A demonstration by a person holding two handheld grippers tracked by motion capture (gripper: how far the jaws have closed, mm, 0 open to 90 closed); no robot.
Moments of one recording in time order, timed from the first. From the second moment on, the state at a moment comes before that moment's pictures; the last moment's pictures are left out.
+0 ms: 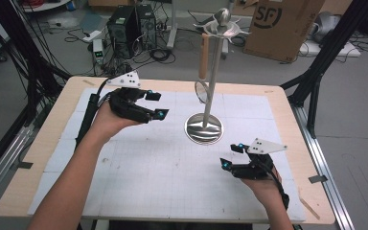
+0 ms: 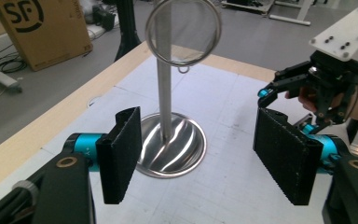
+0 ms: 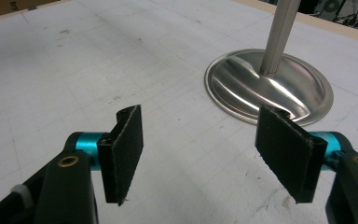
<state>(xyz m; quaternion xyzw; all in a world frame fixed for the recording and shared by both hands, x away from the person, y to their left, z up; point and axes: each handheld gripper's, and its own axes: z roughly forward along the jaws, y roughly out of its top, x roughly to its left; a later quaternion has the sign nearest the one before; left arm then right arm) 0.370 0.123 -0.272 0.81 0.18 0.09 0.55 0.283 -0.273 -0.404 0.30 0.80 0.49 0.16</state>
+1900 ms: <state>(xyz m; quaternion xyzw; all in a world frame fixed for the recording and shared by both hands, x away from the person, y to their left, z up) 0.317 0.149 -0.371 0.83 0.19 0.10 0.52 0.285 -0.274 -0.407 0.31 0.80 0.49 0.15</state>
